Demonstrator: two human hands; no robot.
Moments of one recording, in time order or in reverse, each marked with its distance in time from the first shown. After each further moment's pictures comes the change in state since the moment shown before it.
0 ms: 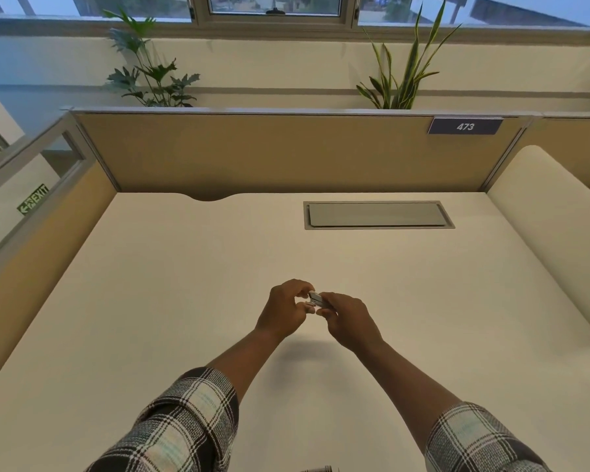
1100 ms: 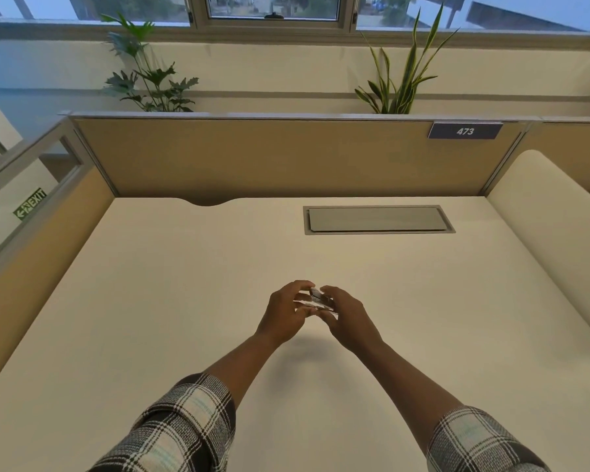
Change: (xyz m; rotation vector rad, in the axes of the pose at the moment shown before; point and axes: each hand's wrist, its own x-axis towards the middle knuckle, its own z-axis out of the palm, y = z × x) left_hand 0.011 -0.008 0.001 -0.190 -0.070 -0.097; right_hand 0.013 0.005 0.003 0.090 -0.012 0.068
